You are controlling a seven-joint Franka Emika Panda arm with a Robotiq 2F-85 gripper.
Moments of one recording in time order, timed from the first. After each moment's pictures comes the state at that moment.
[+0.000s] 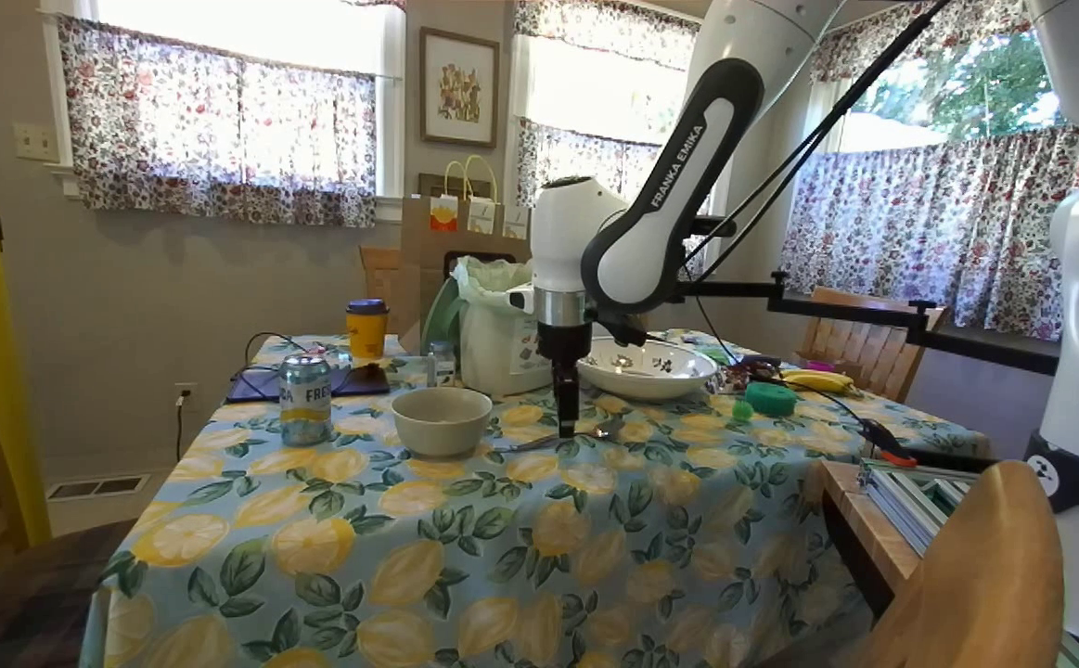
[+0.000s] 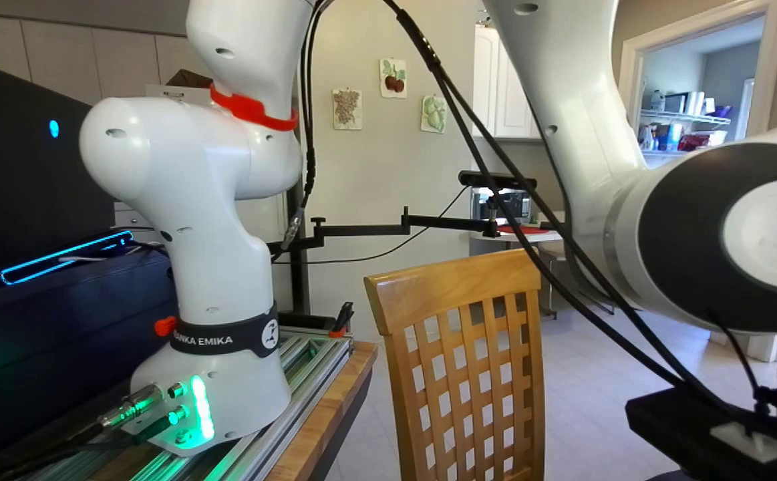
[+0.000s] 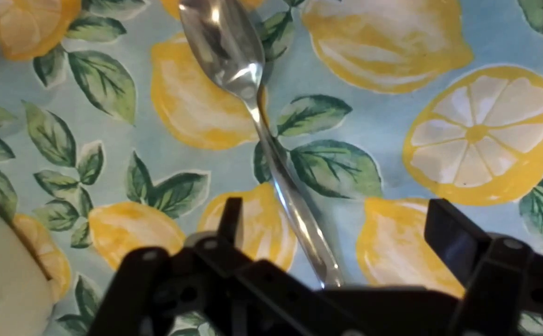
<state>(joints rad) -0.19 0.46 -0.18 -2.21 -0.37 2.70 -0.28</state>
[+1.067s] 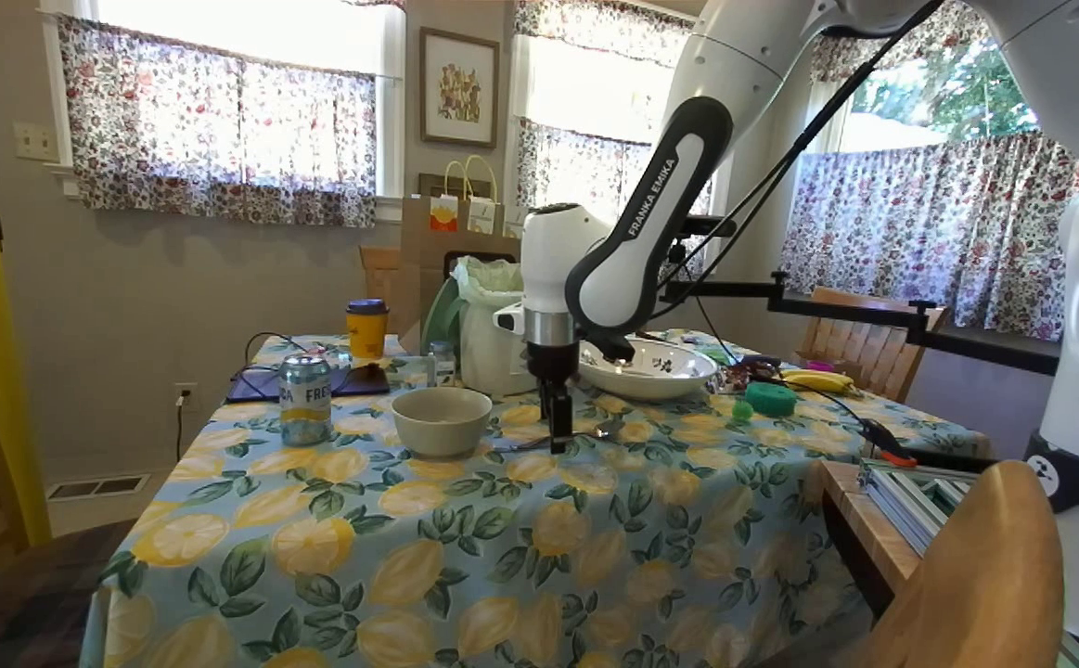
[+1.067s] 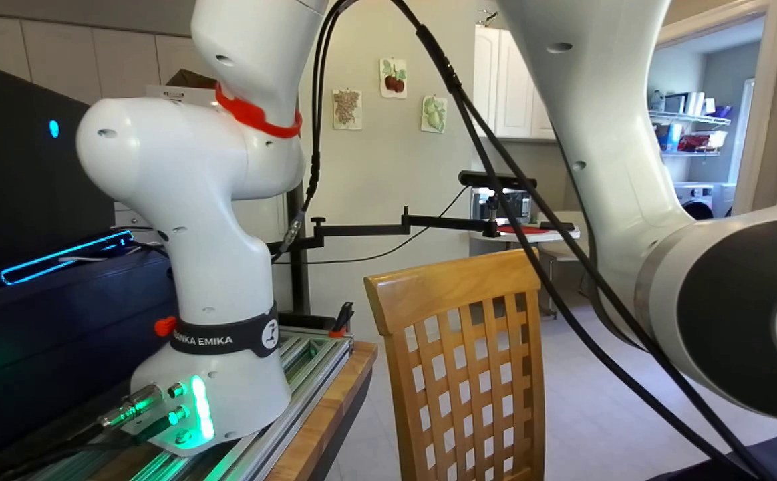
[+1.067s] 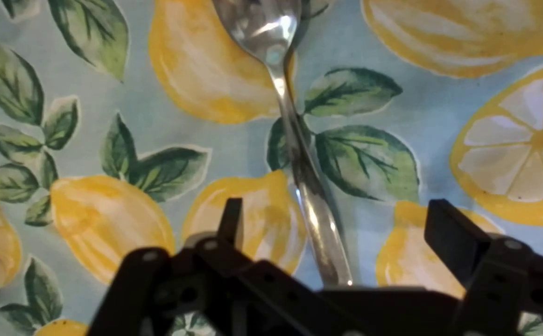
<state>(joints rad) -0.27 0.57 -0.11 -2.12 -0.36 2.72 -0.43</state>
